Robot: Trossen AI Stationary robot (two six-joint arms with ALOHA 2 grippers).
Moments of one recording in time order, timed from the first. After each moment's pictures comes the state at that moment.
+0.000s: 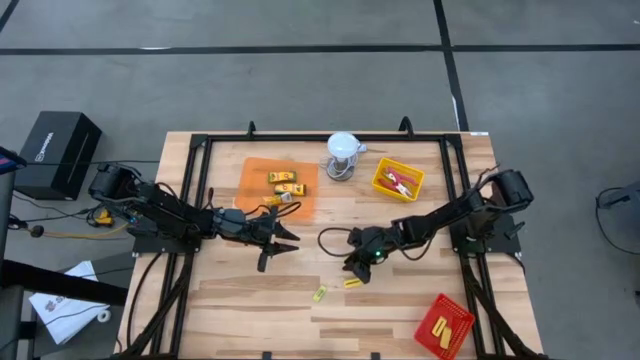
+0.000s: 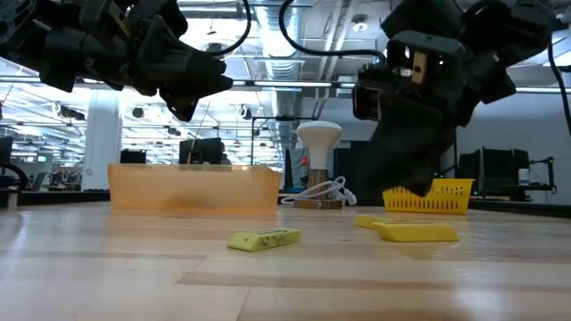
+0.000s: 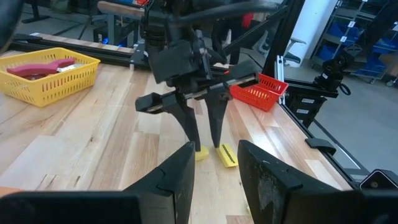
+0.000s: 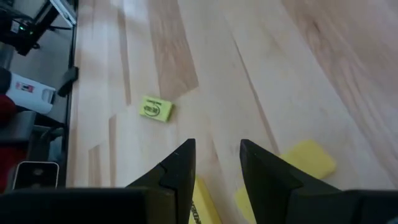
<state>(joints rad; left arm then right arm) -0.20 1.38 0.32 0.92 -0.07 -0.21 0.23 1.70 0.67 0.34 -0.11 0.74</state>
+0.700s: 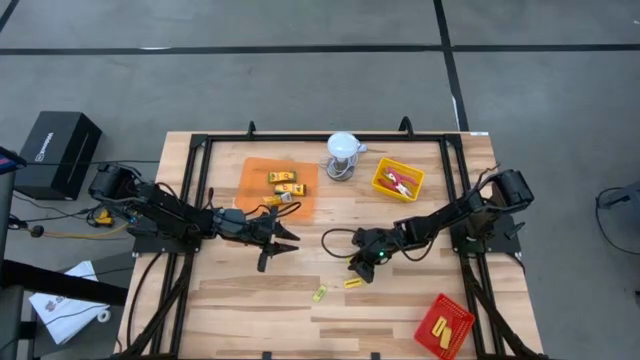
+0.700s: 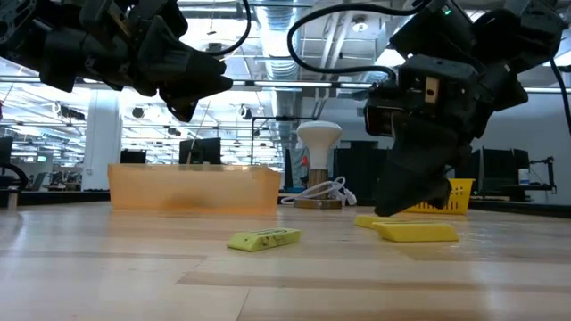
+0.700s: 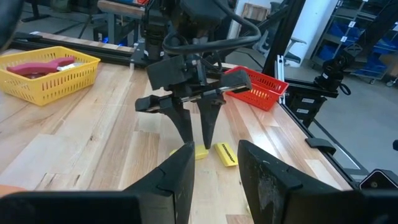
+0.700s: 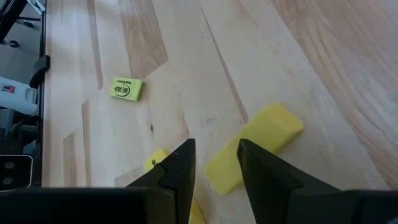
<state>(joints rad) -0.20 1.38 0.32 0.91 -0.07 -0.21 0.23 1.70 0.62 0.31 -0.08 0.78</state>
